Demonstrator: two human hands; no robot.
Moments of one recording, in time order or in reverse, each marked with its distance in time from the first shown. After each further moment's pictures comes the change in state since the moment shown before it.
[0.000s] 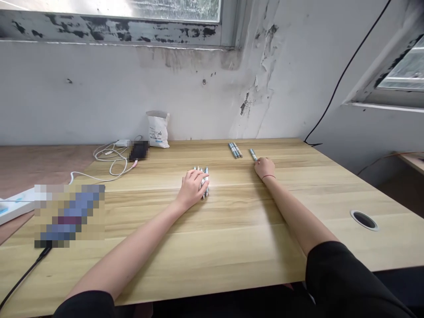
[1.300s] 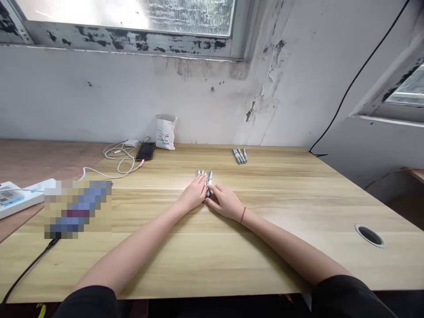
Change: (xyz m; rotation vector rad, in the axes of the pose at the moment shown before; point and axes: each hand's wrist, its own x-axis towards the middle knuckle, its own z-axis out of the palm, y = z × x) left_hand -0.002 -0.017 0.016 -0.009 -0.147 0.019; right_hand -0.163 -0.111 -0.025 0.315 -0.153 -0.997
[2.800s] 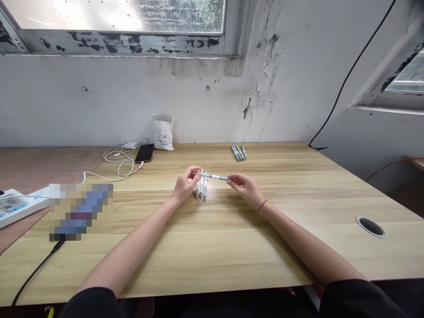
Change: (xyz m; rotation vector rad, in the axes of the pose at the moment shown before) left_hand 0.007 -0.006 -0.034 -0.636 0.274 -0.223; right_hand -0.014 0.051 -0.031 0.588 0.321 0.340
